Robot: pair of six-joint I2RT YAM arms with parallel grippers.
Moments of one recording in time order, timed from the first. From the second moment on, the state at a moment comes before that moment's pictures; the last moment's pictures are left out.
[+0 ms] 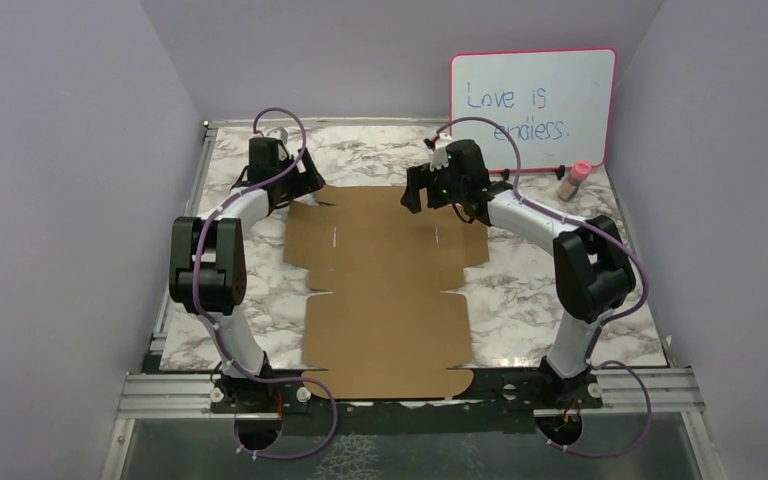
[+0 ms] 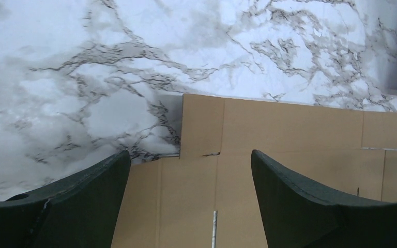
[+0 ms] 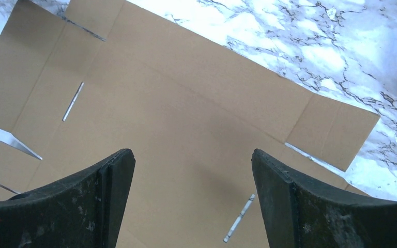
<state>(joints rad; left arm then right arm) -0.04 1.80 1.17 -0.02 0.22 -0.40 0.48 1.82 1.26 -0.02 -0.21 0.14</state>
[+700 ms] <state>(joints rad) -0.04 2.09 1.41 -0.11 0.43 -0.35 0.46 1.86 1.27 -0.02 -0.23 0.09</state>
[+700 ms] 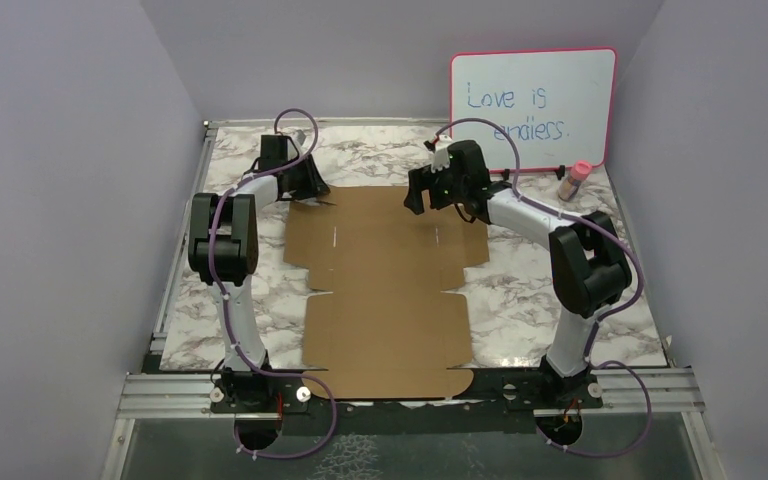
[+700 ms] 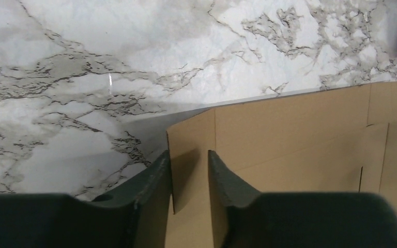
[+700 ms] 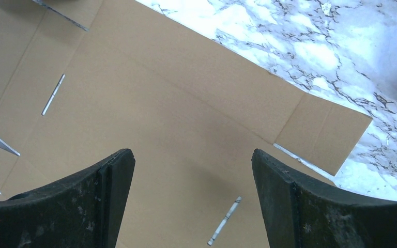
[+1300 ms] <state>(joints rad) -0.04 2.01 1.33 -0.04 0.53 -0.24 0.45 1.88 1.41 -0.09 -0.32 -0.06</state>
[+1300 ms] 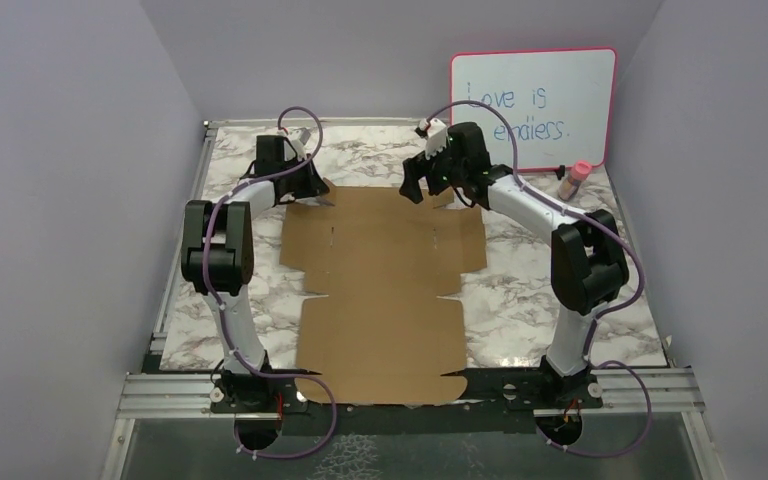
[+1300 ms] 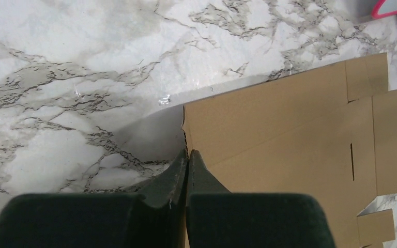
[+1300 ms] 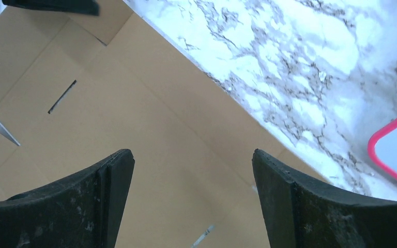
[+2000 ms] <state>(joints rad) -0.13 1.71 1.16 0.11 0.55 -0.10 0.39 2.08 1.83 -0.52 -0.55 -0.41</state>
